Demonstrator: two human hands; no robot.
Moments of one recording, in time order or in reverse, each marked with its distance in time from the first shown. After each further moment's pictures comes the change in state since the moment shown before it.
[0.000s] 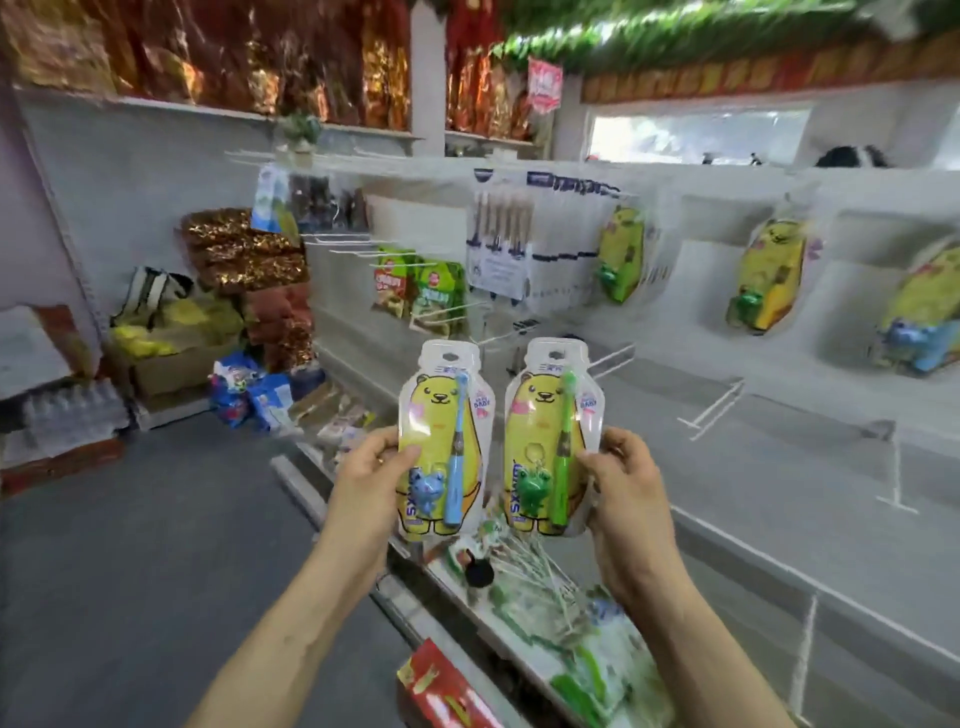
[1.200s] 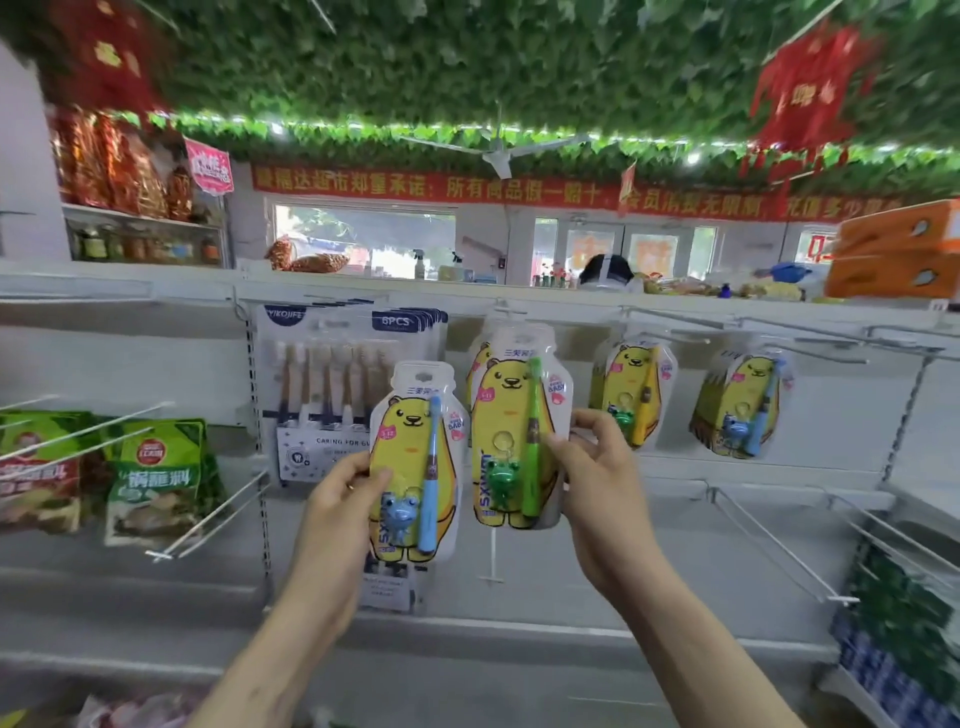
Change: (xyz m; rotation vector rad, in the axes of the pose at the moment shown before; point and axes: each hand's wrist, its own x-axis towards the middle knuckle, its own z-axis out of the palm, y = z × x) left_hand 0.334 0.052 0.125 -0.166 -0.627 0.025; right_hand 0.205 -0.086 0.104 -0.116 0.502 -0.359
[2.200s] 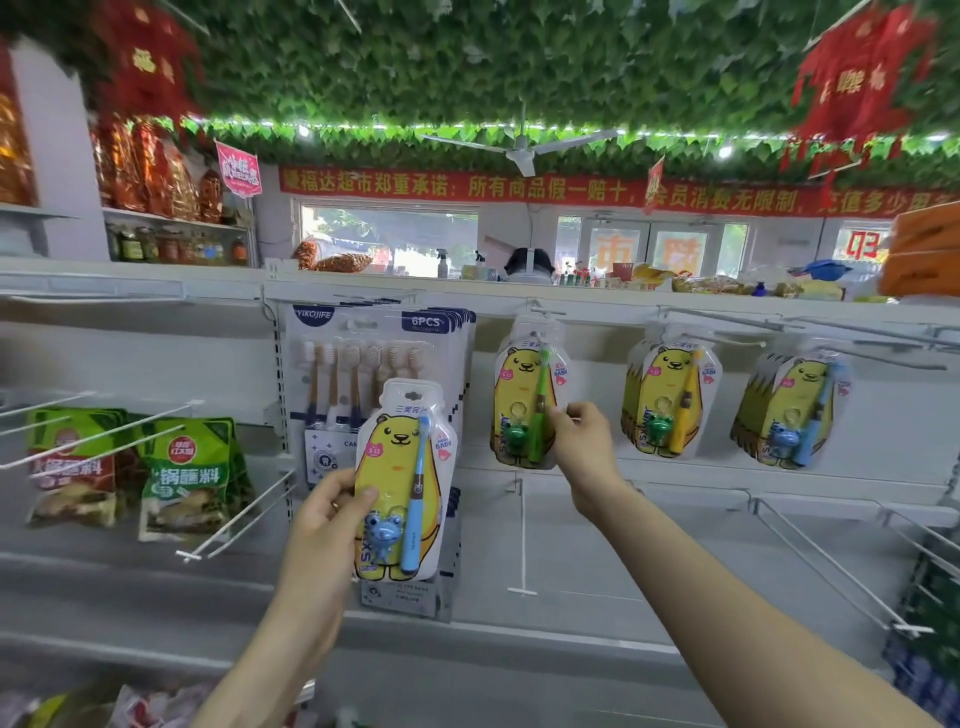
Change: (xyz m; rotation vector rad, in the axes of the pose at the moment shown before) left_hand 0.013 -0.010 -0.039 0.076 0.083 0.019; right_hand 0.111 0.054 0.033 -0.277 0.111 0.080
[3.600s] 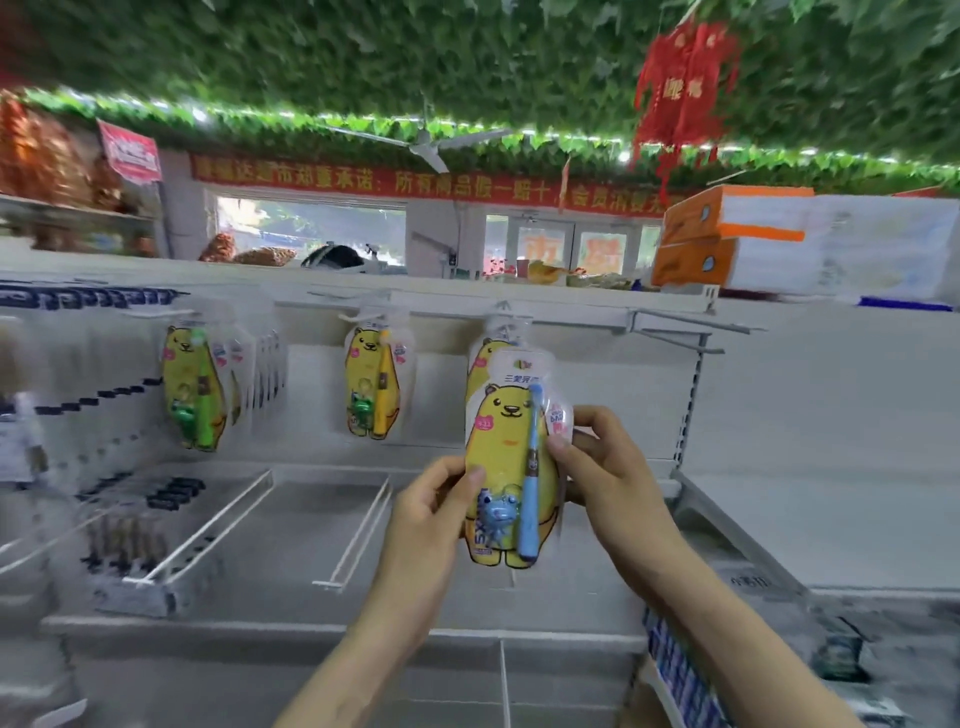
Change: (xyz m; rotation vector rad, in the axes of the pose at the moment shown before) left_hand -0.174 -0.033 0.438 -0.082 -0.361 0.077; right_hand 0.001 0.001 -0.433 -0.009 -0.255 -0.238
